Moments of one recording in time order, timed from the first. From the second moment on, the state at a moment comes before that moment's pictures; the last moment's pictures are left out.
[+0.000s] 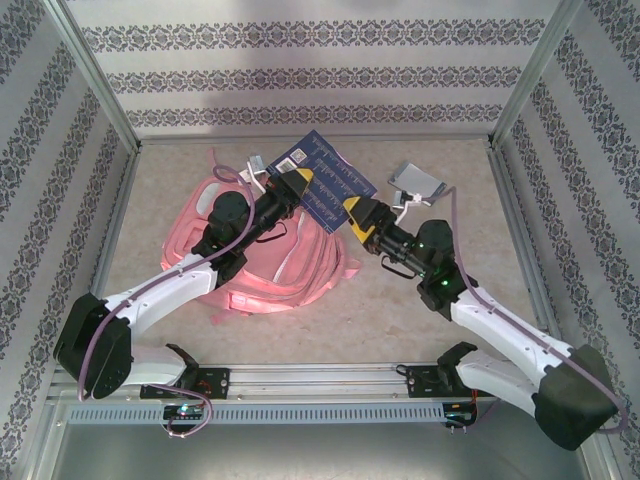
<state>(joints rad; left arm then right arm) -0.58 1.32 0.85 0.60 0.15 -1.33 0.54 1.01 0.57 0.47 -0.33 1.31</state>
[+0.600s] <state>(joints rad) -0.58 1.32 0.84 0.61 0.13 -1.34 0.59 1.17 0.72 0.54 -0.26 1.33</state>
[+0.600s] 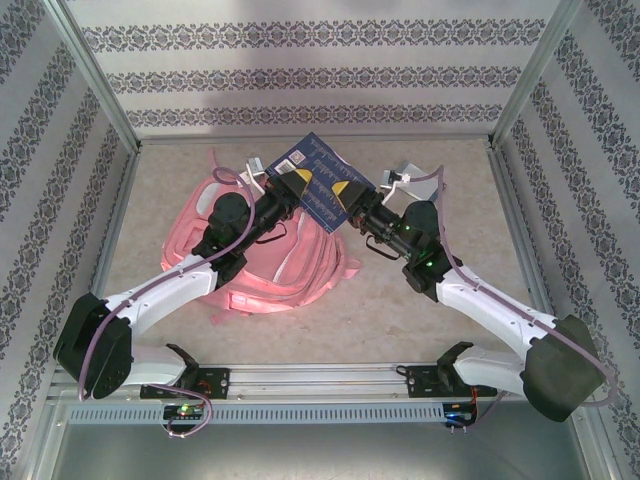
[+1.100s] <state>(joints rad) -0.58 1.32 0.83 0.60 0.13 -1.34 0.61 1.15 0.71 0.52 -0.21 1.31</state>
